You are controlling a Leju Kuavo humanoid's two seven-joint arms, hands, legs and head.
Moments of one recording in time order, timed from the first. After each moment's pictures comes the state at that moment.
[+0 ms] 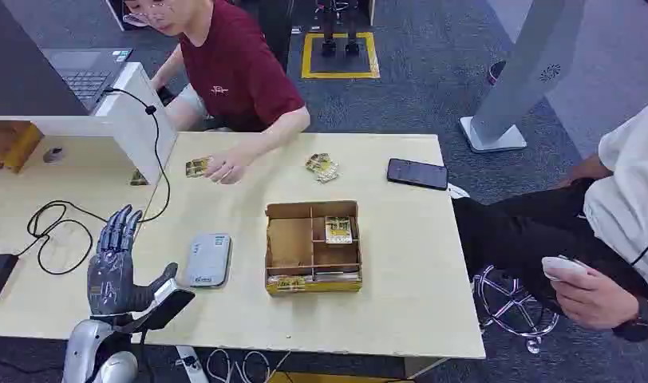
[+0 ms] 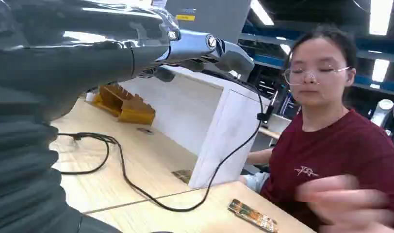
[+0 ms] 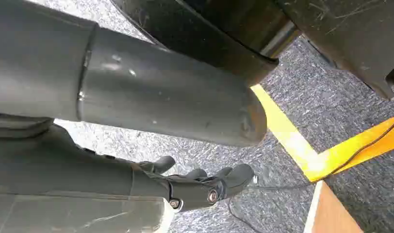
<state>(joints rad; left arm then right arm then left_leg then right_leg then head) -0.01 0.24 -0.06 -1.47 -0.90 0.55 -0.21 -0.01 0.16 -0.25 -0.18 1.21 -0.35 -0.01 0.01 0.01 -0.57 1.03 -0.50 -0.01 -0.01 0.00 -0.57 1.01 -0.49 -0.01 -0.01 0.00</state>
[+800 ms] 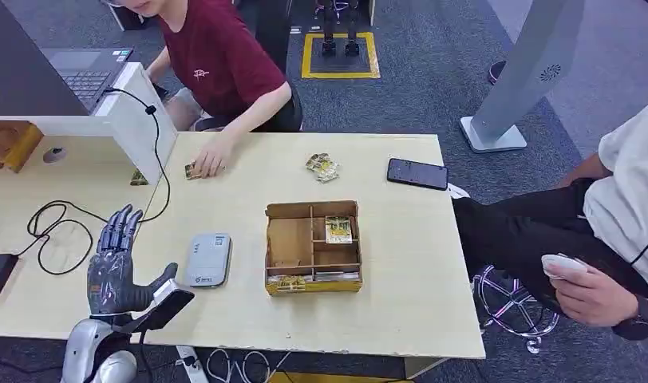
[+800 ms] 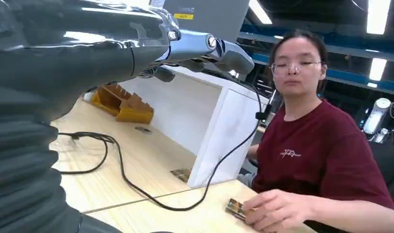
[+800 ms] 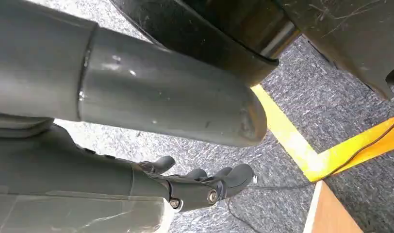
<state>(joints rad) -0.02 0.24 -0.06 -1.47 -0.89 0.54 -0.22 -0.01 0.16 -0.25 -0.18 1.21 -0.35 -0.01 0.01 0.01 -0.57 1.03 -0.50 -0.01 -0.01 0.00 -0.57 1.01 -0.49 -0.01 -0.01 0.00</state>
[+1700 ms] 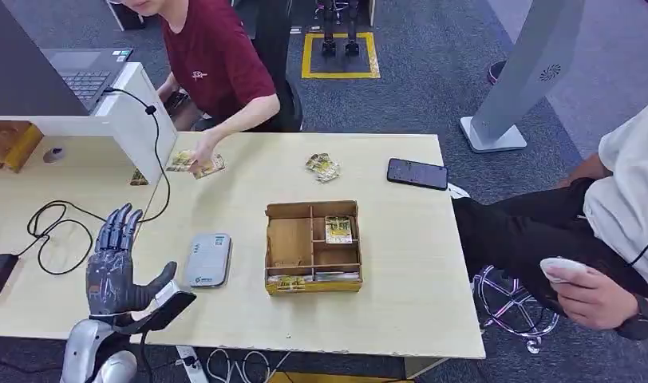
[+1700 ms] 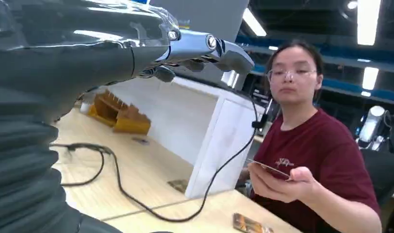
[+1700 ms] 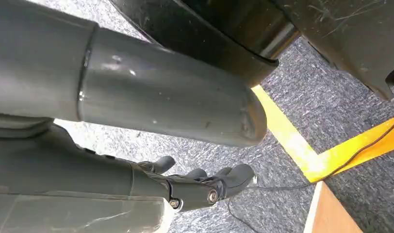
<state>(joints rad) -0.02 0.24 -0.06 -1.47 -0.94 0.59 -0.22 -0.01 0.16 -0.25 -0.18 1.21 -0.35 -0.01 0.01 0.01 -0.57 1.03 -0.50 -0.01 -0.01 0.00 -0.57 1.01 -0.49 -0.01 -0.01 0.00</state>
